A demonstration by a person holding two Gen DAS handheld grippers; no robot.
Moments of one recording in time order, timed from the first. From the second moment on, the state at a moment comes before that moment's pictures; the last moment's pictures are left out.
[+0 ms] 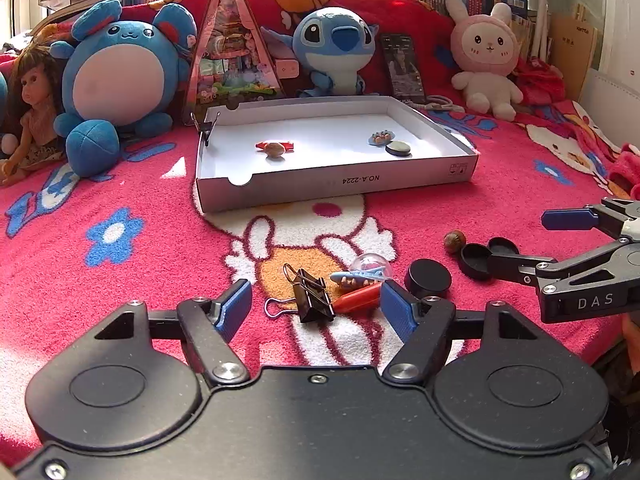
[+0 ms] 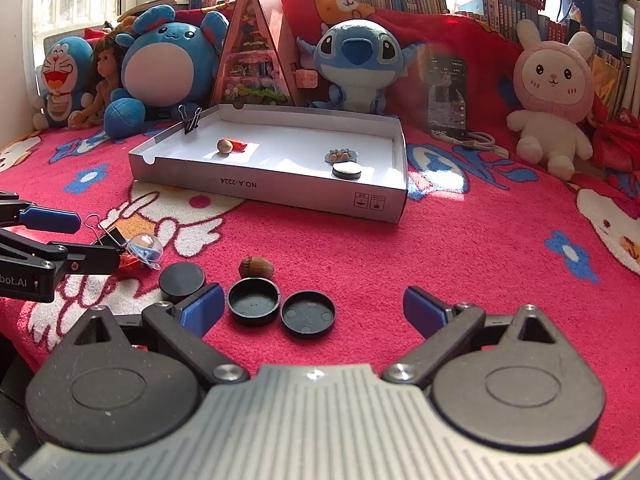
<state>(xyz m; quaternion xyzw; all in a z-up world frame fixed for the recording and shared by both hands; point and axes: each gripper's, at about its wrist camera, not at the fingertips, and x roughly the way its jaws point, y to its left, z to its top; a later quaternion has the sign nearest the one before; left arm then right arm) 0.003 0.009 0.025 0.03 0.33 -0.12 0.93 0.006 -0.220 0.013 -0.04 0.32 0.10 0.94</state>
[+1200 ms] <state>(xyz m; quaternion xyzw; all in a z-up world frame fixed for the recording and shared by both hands) 0.030 0.050 0.009 0.03 0.35 0.02 0.94 0.006 -0.223 0.001 -0.07 0.33 0.08 0.94</state>
